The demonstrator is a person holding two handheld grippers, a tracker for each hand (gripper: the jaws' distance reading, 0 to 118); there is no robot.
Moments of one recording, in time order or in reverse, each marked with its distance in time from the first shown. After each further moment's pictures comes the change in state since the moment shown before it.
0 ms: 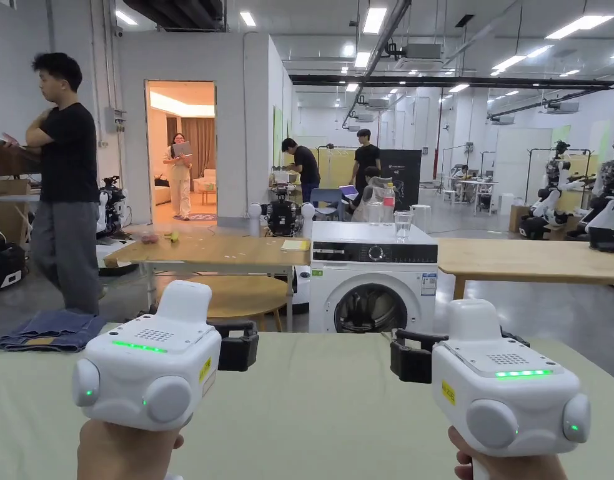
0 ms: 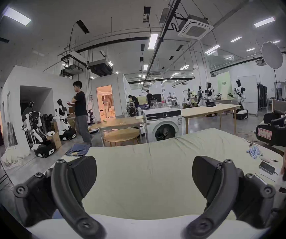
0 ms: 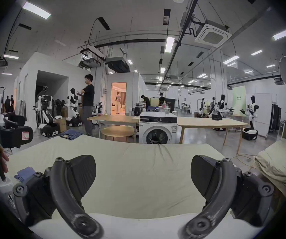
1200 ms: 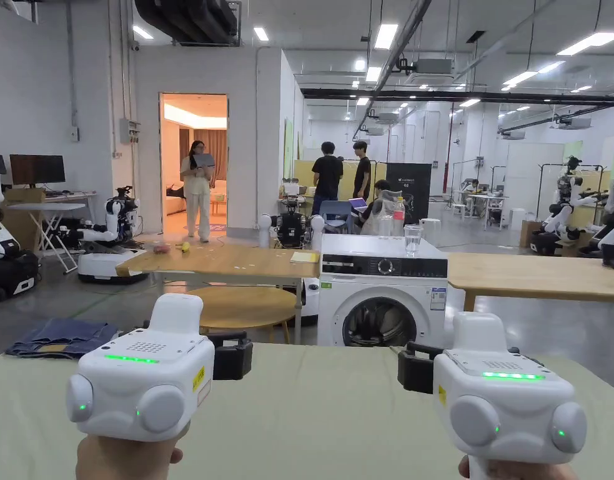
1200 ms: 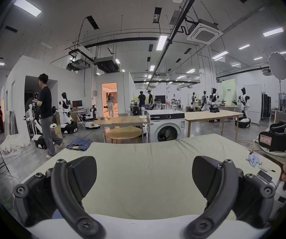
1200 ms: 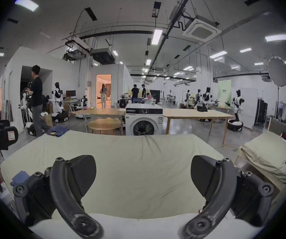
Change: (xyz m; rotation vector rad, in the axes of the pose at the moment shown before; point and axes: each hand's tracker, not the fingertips) left arm -0.018 -0.004 0.008 0.002 0.028 0.080; right arm -0.019 0.014 0.008 -0.092 -0.139 -0.046
